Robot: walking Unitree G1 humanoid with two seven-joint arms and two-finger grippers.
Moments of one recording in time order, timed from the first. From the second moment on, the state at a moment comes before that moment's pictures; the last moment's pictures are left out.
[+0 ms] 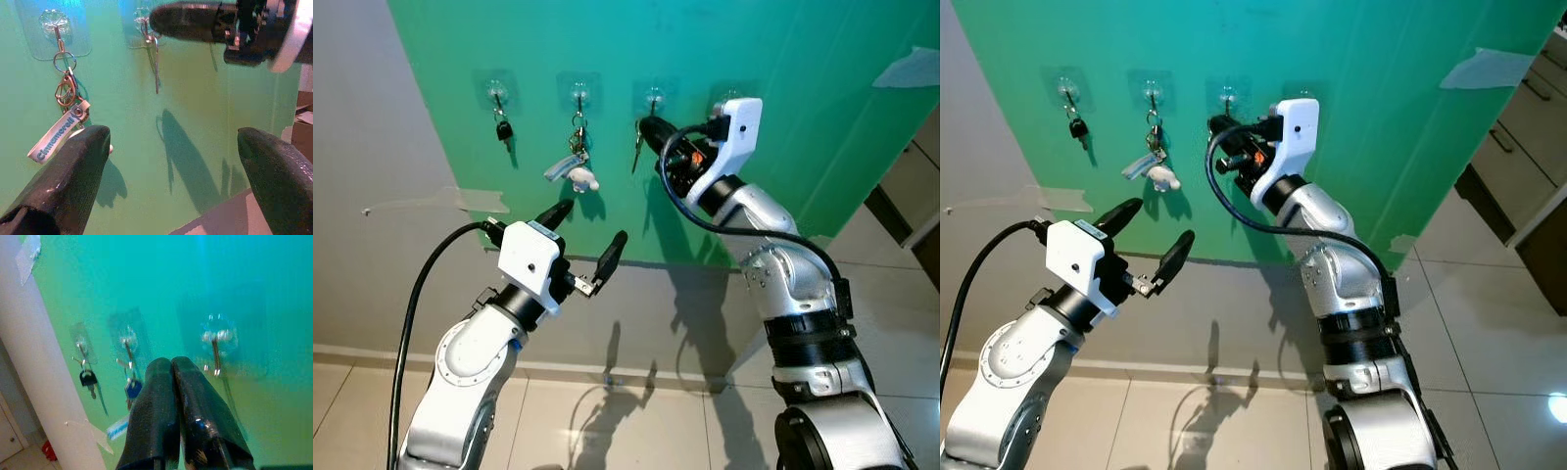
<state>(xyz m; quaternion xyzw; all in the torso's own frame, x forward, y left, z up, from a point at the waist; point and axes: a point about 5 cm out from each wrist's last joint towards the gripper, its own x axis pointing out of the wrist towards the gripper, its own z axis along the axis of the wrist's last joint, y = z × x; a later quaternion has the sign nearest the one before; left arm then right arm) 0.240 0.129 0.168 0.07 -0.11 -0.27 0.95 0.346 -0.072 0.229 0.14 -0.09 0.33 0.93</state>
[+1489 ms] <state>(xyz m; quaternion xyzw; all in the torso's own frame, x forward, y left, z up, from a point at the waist) 0.240 0.128 0.168 0.06 -0.11 -0.28 0.95 0.355 -0.080 0.228 0.16 -0.07 0.31 0.93</state>
